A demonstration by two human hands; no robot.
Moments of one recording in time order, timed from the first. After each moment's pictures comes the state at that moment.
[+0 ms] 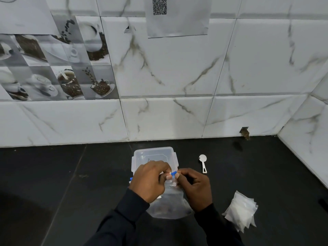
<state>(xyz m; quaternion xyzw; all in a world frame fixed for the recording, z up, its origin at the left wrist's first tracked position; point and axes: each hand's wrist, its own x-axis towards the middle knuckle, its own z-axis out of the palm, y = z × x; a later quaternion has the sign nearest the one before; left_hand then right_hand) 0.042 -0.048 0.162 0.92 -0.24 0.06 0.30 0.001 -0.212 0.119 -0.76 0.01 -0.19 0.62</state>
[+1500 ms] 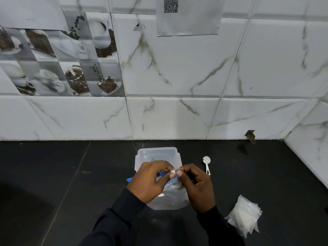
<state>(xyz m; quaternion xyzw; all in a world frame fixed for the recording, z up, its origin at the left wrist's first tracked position) 0.040 -0.033 0.180 0.86 -0.28 0.01 0.42 0.005 -0.206 0.136 -0.77 -0.04 -0.17 0.62</state>
